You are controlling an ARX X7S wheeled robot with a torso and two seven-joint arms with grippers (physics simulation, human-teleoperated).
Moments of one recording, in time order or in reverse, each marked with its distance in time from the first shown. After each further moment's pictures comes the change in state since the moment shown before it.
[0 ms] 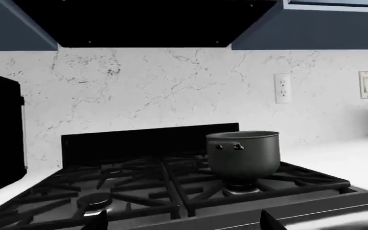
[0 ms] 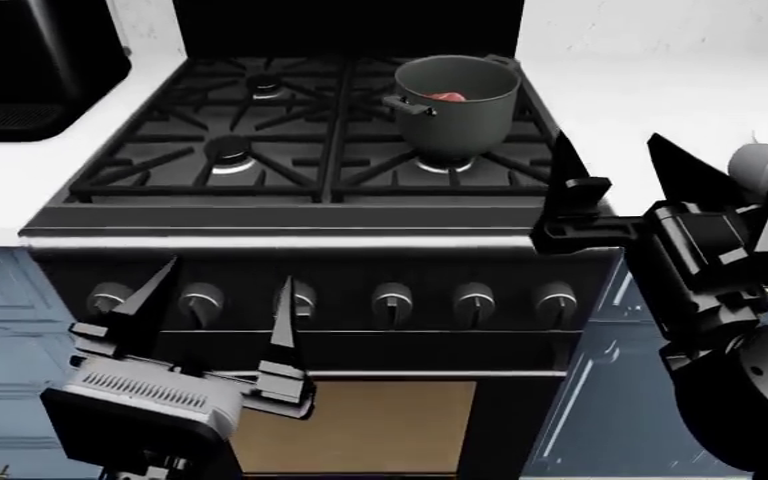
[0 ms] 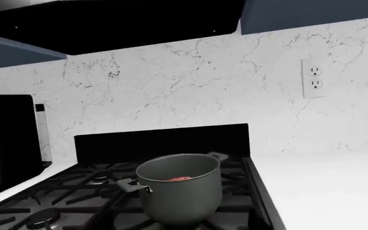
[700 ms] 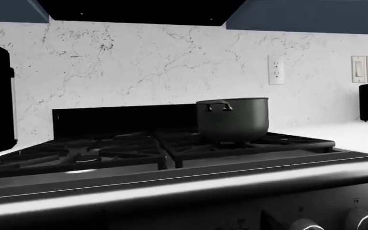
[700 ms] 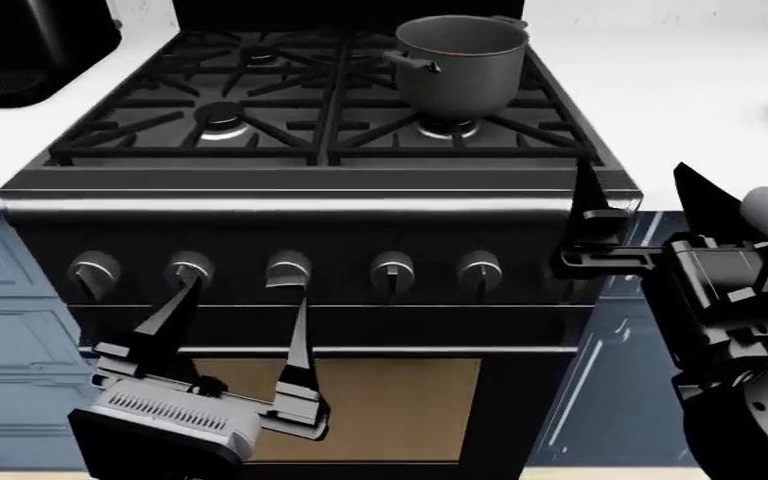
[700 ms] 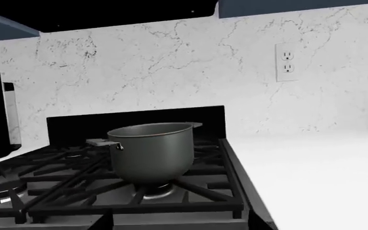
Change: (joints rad) left arm 0.039 0.030 0.043 -0.027 0.039 0.037 0.001; right arm -0.138 0.026 0.024 -0.022 -0.097 -0.082 -0.012
